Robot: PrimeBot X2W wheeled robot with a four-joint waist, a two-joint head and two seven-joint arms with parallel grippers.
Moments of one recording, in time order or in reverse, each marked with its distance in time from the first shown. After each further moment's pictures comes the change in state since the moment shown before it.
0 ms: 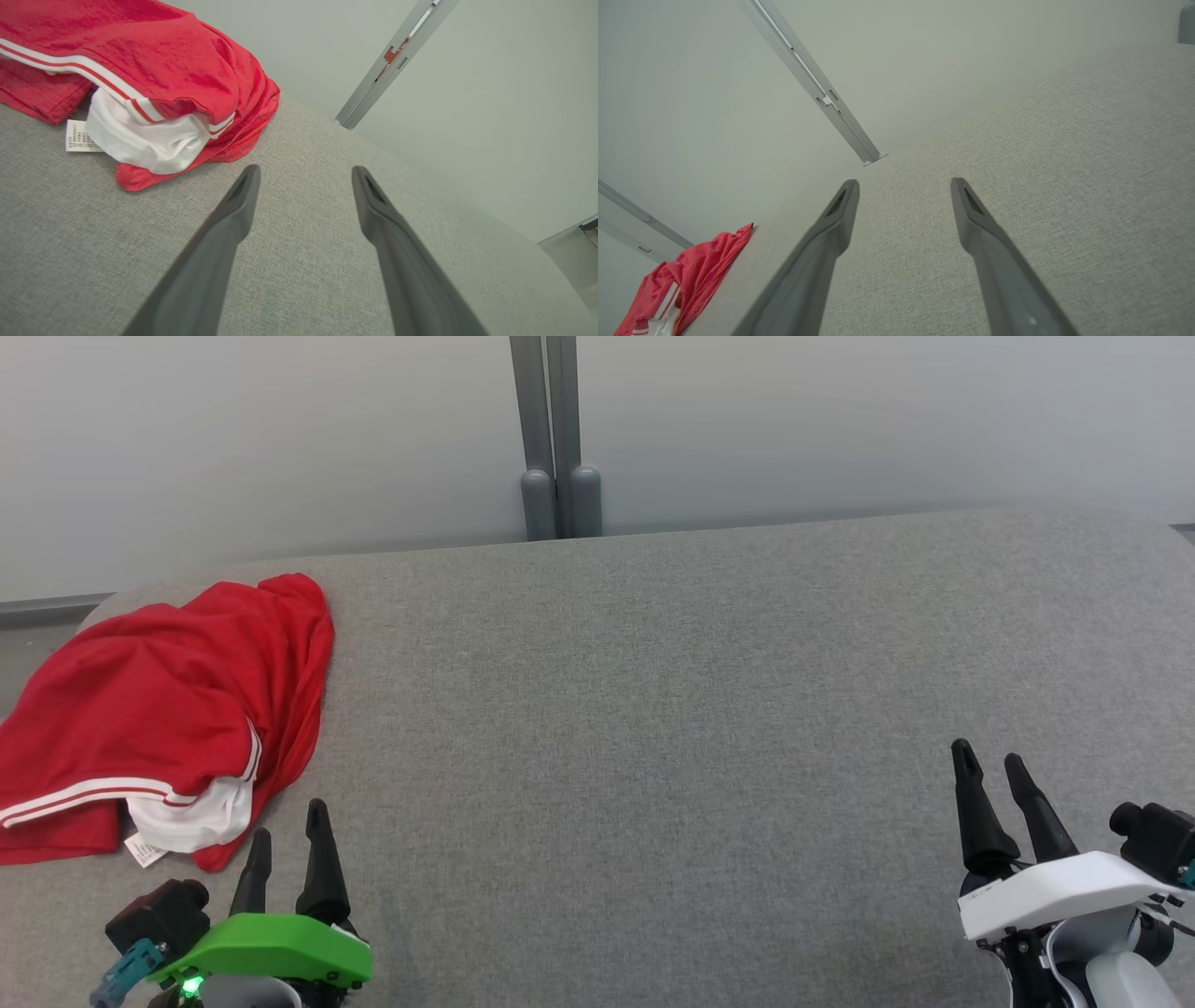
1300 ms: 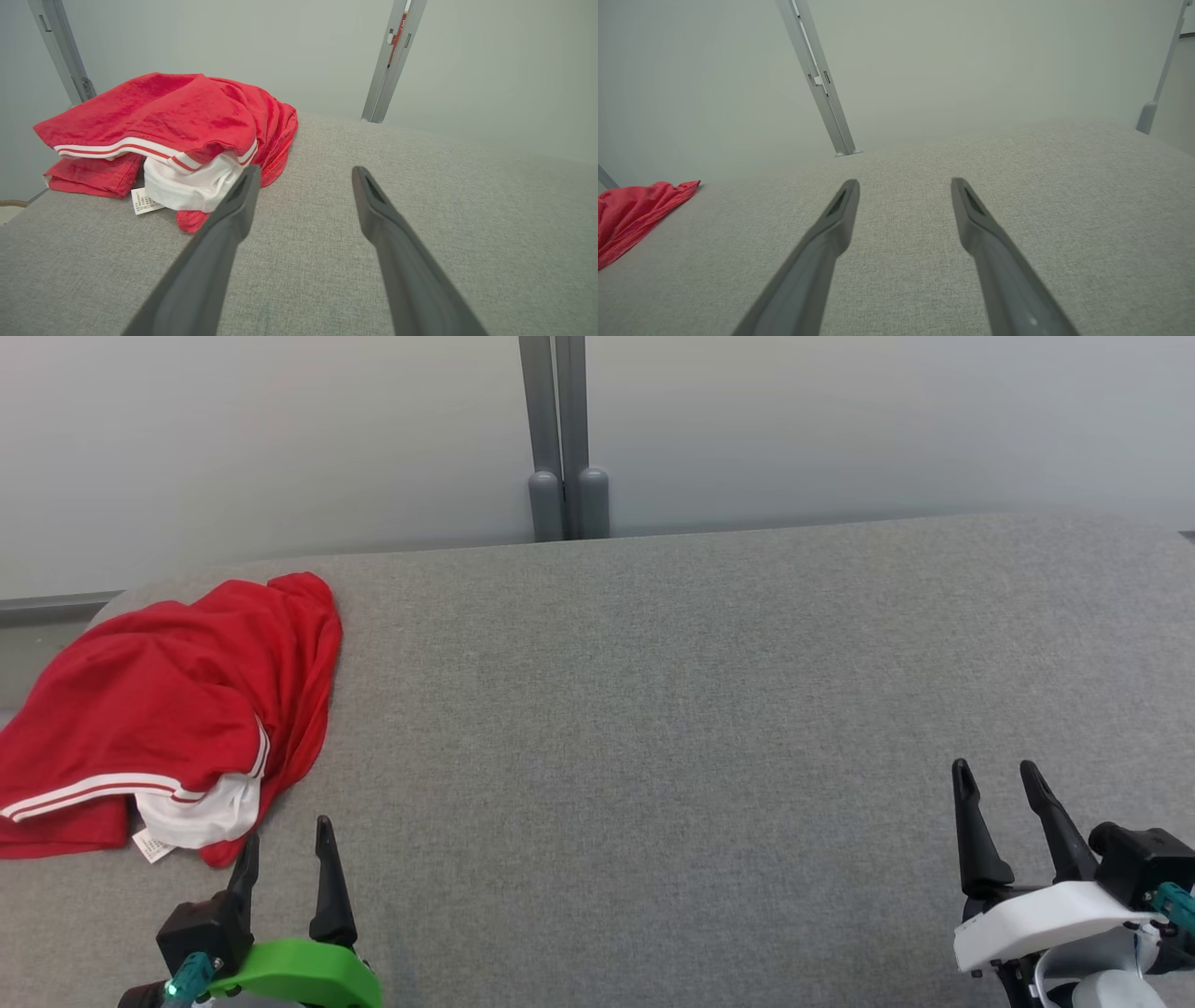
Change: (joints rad) left arm 0.026 0.009 -0.004 0.026 0.368 0.017 -0.094; right arm 0.029 0.007 -0.022 0.019 -0.332 0.000 -0.094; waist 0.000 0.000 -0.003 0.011
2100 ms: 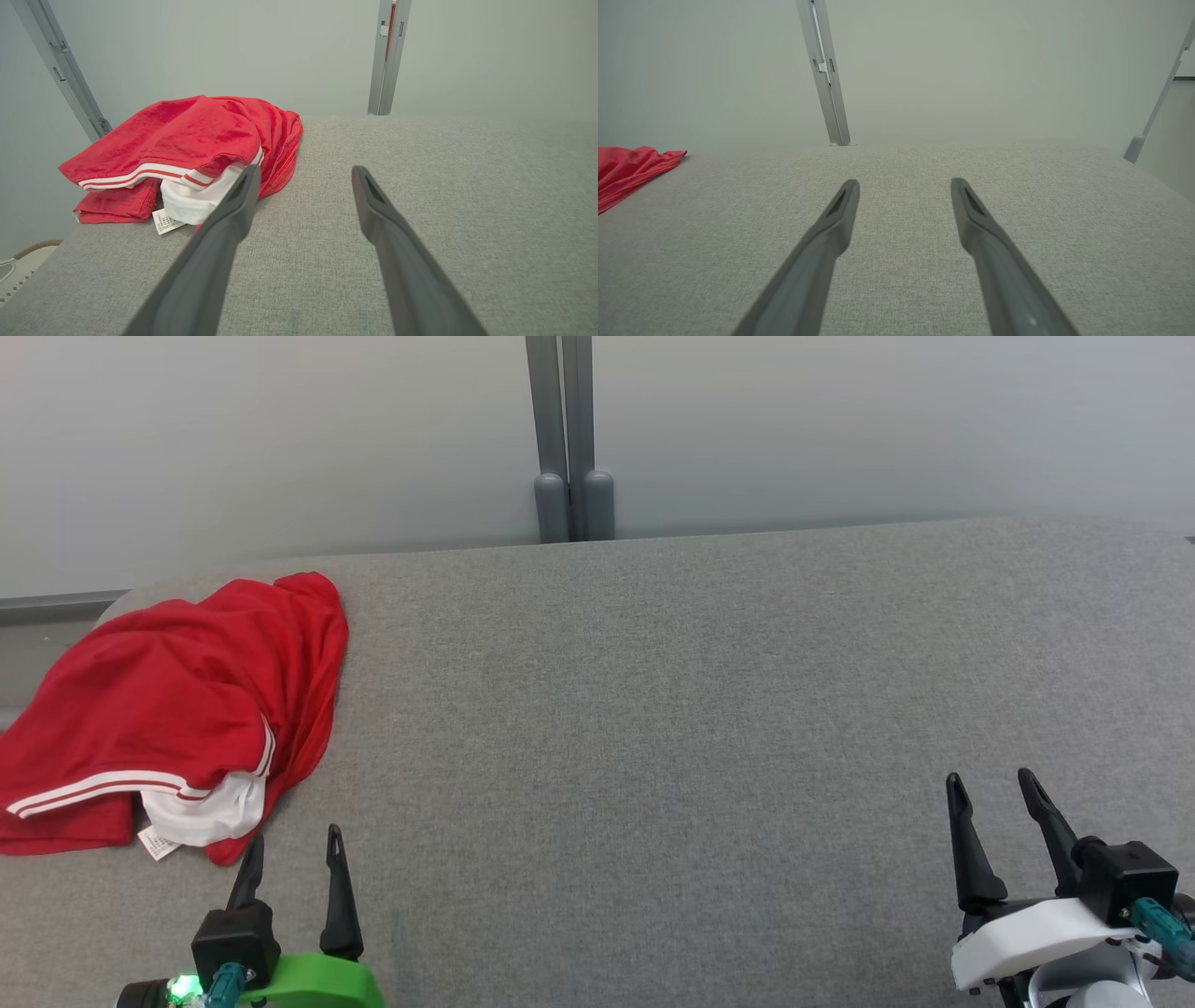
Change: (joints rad) left arm 0.007 -0.001 0.003 0.021 0.170 0.009 -0.047; right arm 0.014 0.003 -0.008 0.019 -0.145 0.000 -0.044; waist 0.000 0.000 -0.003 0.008
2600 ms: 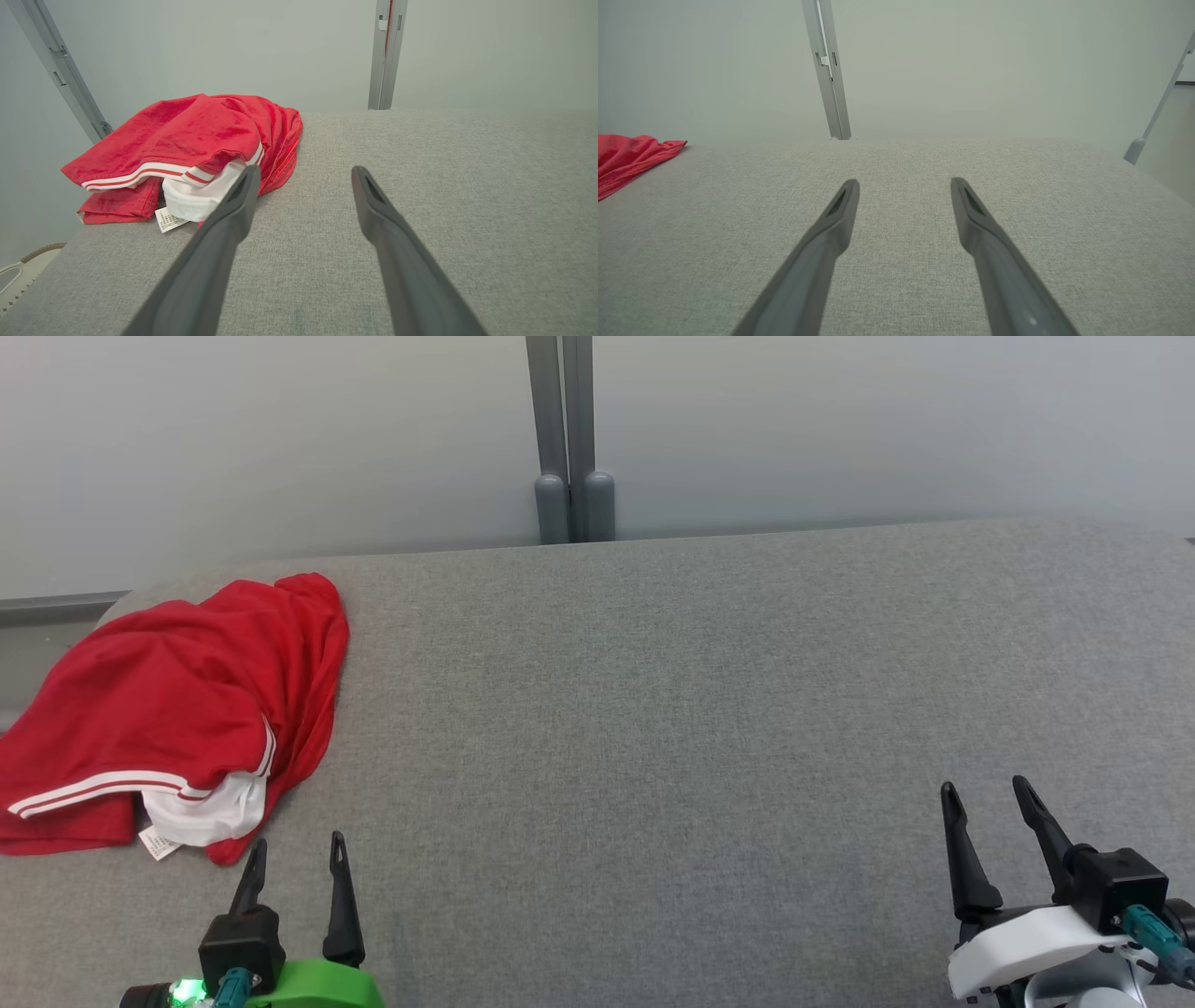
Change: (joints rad) left arm 0.007 -0.001 0.001 0.011 0.033 -0.002 -0.008; right arm 0.011 0.002 0.005 0.004 -0.031 0.000 -0.007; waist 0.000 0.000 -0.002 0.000
